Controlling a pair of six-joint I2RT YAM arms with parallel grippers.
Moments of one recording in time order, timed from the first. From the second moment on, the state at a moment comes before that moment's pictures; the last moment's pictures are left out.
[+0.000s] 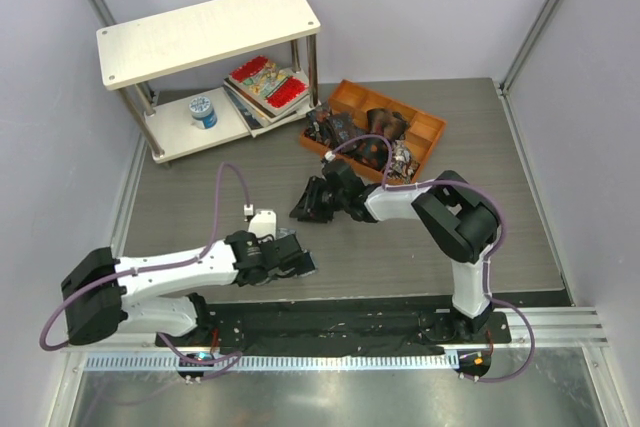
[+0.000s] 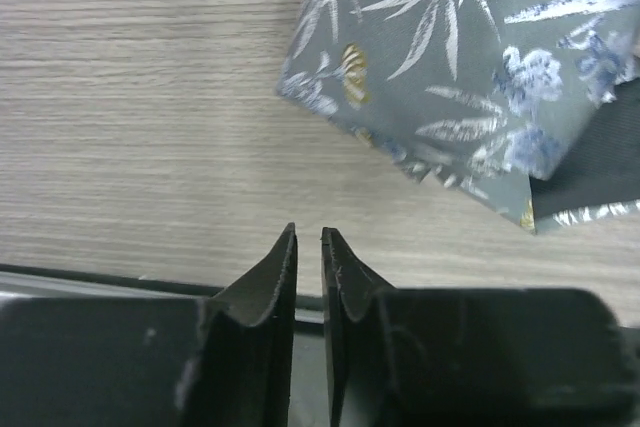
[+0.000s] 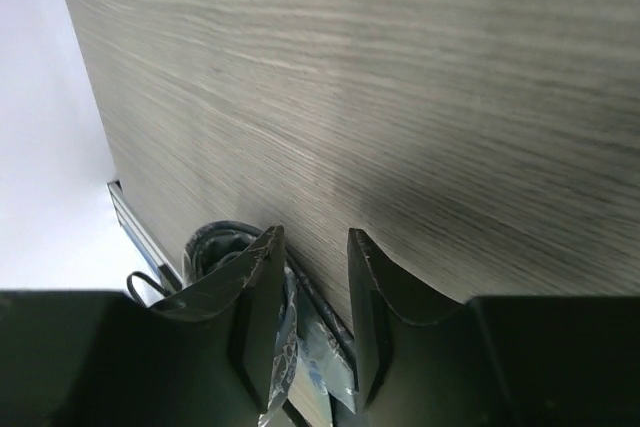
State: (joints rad) left arm -1.13 1.19 0.73 -0.97 -0.56 -1.09; right arm 0.76 1.94 1.03 0.23 -0.30 1.01
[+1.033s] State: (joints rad) left arm -1.05 1.37 0.64 -0.68 -0.58 -1.14; right arm 0.91 1.94 0.93 0.30 -0.24 1.12
